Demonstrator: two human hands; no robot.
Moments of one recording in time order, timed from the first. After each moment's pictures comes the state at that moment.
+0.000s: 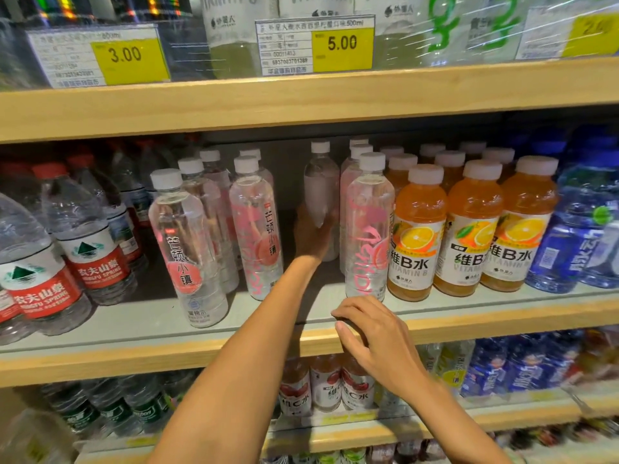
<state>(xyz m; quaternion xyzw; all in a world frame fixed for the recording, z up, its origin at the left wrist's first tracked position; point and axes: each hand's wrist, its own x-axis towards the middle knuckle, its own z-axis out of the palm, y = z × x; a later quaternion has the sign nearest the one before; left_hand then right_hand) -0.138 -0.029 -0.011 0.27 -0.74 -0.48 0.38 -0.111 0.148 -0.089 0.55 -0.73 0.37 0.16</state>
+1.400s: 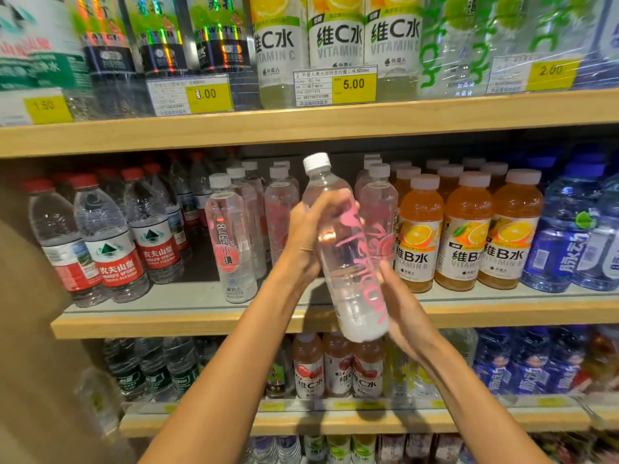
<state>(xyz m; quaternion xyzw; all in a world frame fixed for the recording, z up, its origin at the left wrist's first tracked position) -0.009 0.052 0.063 0.04 -0.55 -0.76 0.34 -0.083 0.174 -0.031 0.41 -0.42 0.71 -0.38</state>
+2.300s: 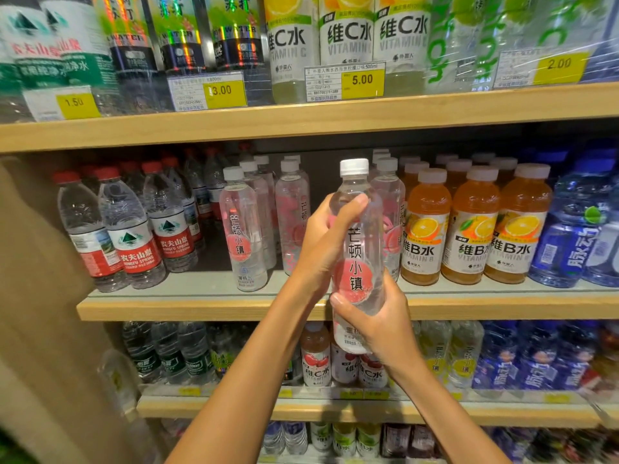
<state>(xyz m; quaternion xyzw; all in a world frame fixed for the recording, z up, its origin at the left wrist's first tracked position) 0.015 0.085 0.051 0.08 -0.67 -0.63 0.38 -0.028 0.178 -0.037 0.45 -0.51 0.72 -0.12</state>
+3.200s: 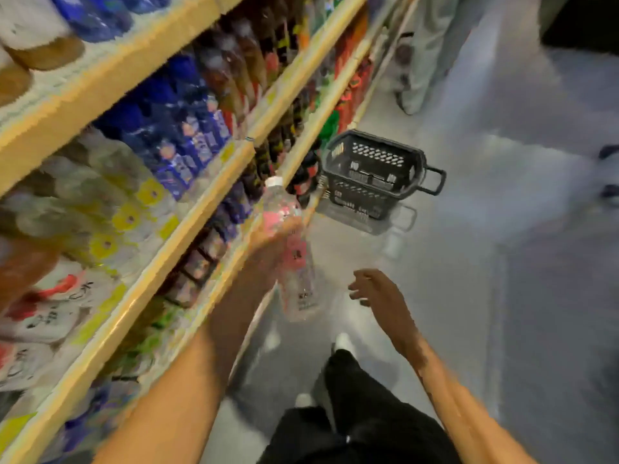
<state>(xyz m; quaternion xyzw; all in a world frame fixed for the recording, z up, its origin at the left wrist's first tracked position) -0.051 0.338 -0.237 0.14 -0.65 -0.70 -0.26 0.083 0.488 -0.296 -0.27 -0.71 0.65 -0.02</state>
